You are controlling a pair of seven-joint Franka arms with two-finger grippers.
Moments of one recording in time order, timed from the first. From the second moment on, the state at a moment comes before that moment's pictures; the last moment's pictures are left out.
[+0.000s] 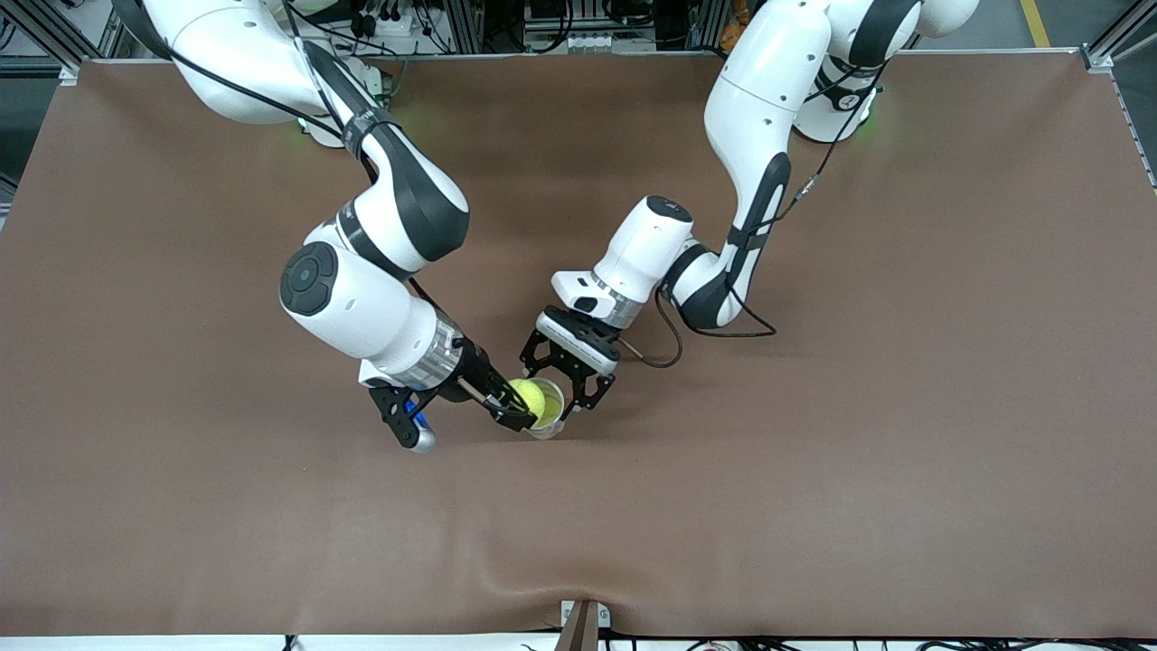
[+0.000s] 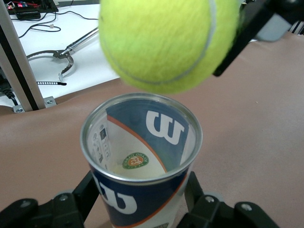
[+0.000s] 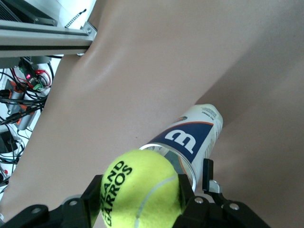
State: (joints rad) left arm -0.80 0.86 0.12 -1.56 0.20 3.37 -0.43; right arm 0.30 0.66 0.28 -1.26 0.18 2.25 1.20
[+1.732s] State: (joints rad) left arm -0.80 0.86 0.12 -1.56 0.20 3.37 -0.43; right arm 0.31 0.67 0.27 -1.25 0.18 2.24 1.20
